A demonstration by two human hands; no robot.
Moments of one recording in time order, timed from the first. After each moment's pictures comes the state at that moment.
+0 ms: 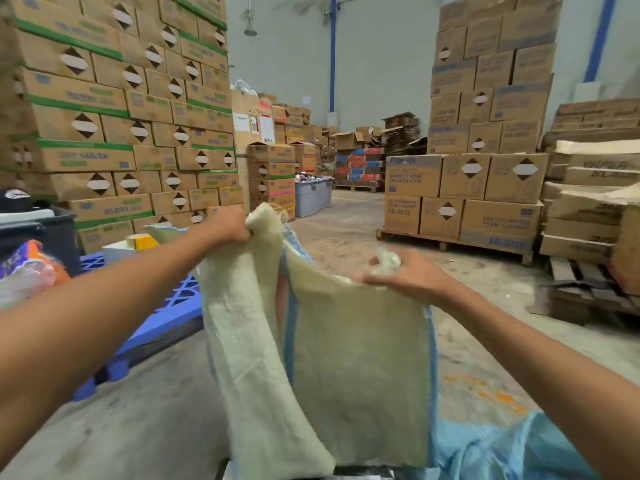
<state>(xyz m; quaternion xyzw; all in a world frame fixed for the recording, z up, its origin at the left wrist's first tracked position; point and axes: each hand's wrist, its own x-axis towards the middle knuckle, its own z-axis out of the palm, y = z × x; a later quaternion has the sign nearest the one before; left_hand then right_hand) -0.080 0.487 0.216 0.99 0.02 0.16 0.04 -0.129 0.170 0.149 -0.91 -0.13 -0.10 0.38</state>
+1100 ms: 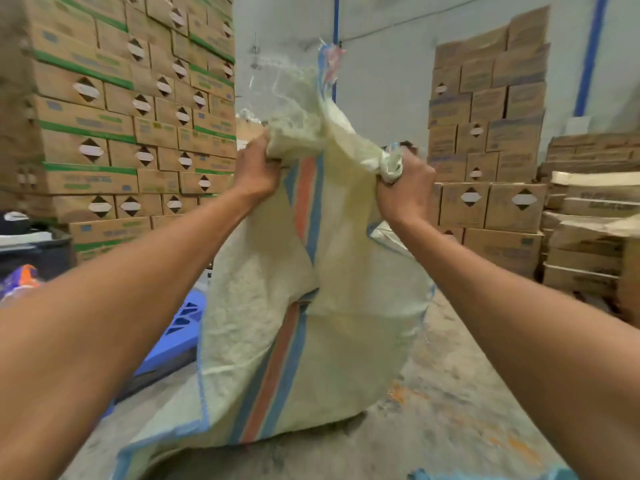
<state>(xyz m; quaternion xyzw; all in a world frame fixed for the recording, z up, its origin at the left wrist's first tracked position) -0.066 0.446 0.315 0.81 -0.12 0.45 0.35 -0.073 0.222 0.287 -0.74 -0.08 -0.57 0.34</state>
